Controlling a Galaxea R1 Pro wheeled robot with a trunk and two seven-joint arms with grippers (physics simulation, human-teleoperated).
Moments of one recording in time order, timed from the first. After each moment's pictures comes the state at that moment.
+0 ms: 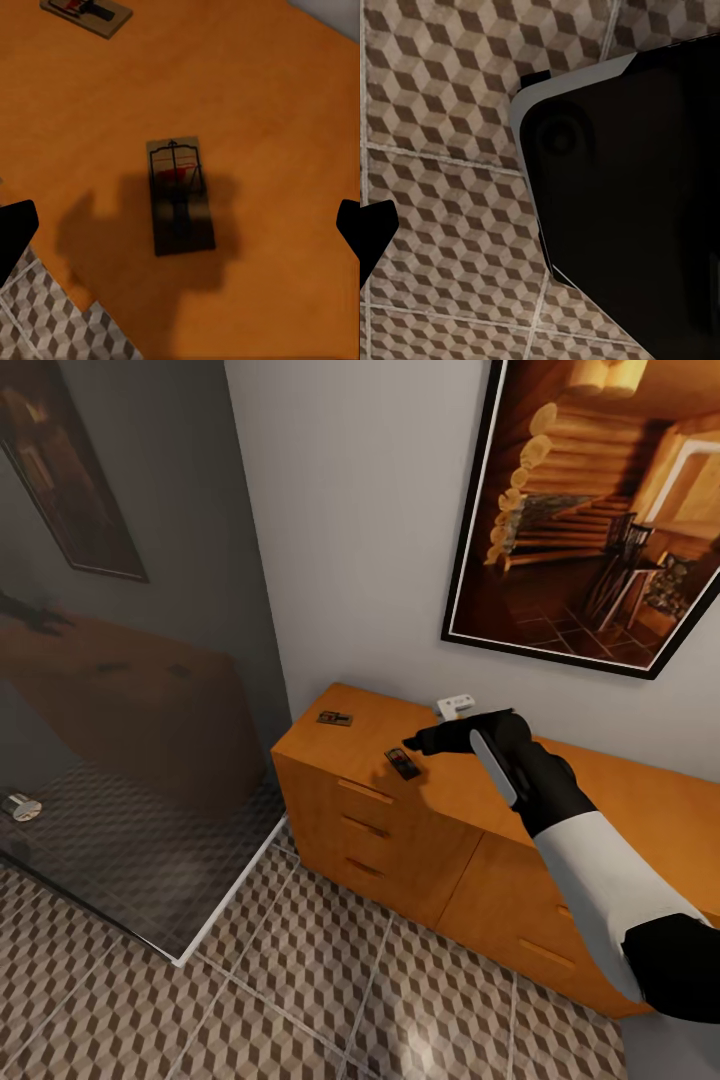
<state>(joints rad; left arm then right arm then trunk) -0.28 0.02 -0.71 0.07 0.49 -0.20 -0.03 -1.13 -0.08 0.35 -0.99 -0.19 0.86 0.19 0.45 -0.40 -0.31</state>
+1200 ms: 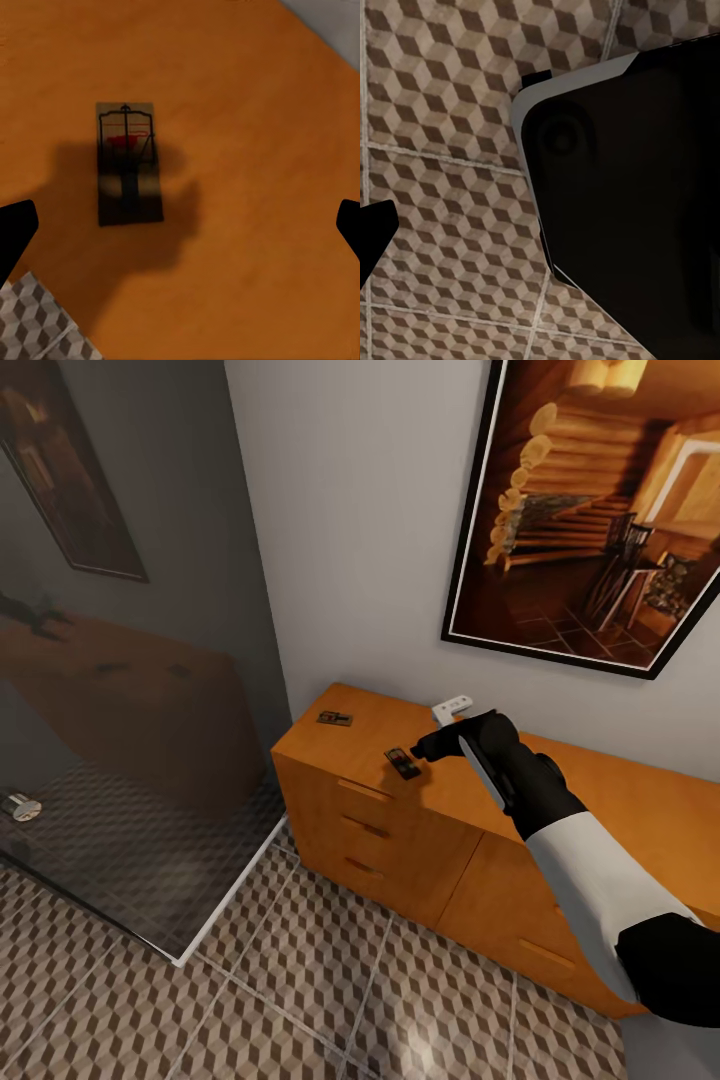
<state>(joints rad) -0.28 0.02 -0.71 0.07 0.49 -0.20 -0.03 -1.13 -0.05 0.38 -0.99 0.00 0.92 0.18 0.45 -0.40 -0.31</state>
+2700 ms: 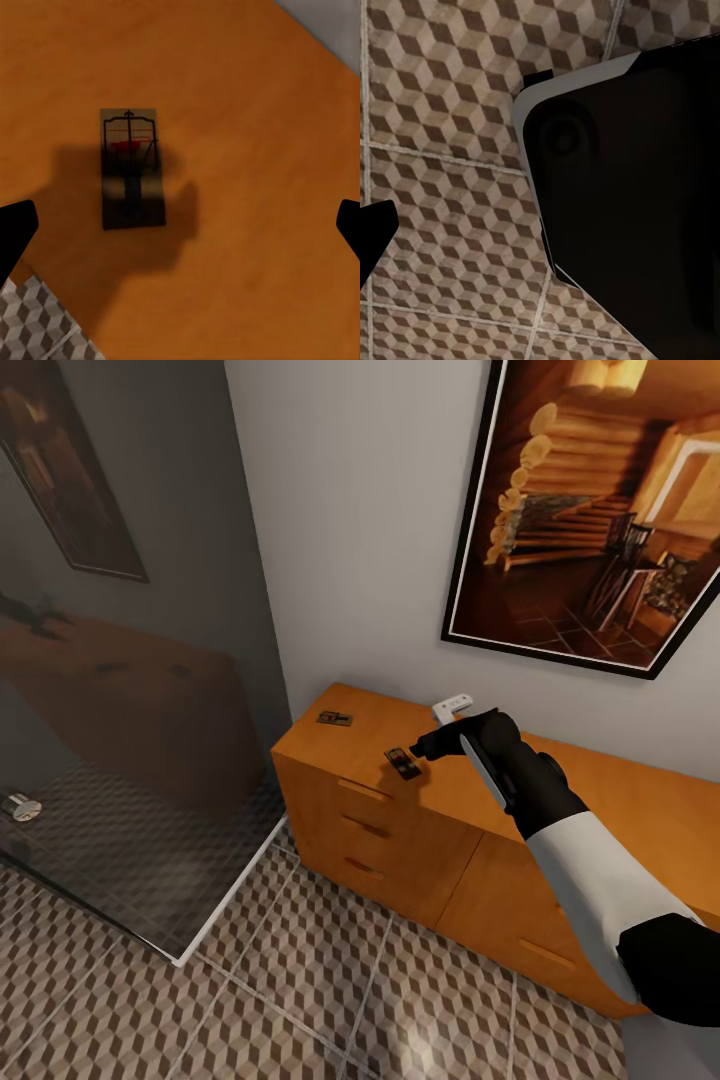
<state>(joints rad) -0.28 0.02 -0.71 0.07 0.49 -0.20 -0.03 -1.13 -0.06 0.38 -1.00 0.00 0.92 0.19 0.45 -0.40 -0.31</state>
